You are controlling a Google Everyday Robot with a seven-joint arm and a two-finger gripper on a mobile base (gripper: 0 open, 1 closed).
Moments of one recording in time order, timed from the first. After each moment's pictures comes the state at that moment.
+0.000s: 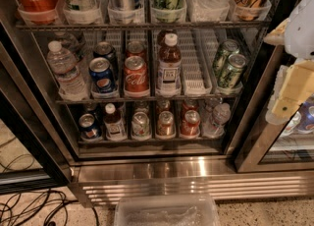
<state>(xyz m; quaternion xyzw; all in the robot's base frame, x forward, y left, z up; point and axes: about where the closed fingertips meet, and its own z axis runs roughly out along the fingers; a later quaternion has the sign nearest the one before) 0.438 -0.217 0.976 -0.60 0.78 -0.03 0.16</state>
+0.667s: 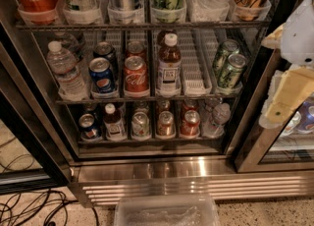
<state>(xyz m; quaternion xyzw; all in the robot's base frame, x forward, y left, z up) 0.435 -0.206 0.972 -0.60 0.78 -0.03 0.17</state>
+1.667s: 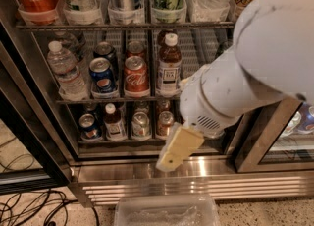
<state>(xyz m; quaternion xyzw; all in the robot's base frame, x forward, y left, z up) 0.408 -0.046 0.895 -0.59 0.76 0.05 0.26</state>
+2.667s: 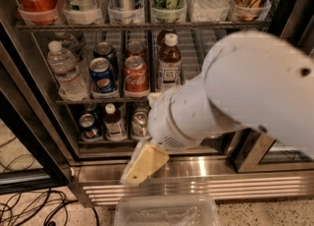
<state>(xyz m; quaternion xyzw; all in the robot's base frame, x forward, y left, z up) 0.392 0.026 0.873 -0.60 0.73 0.12 0.31</state>
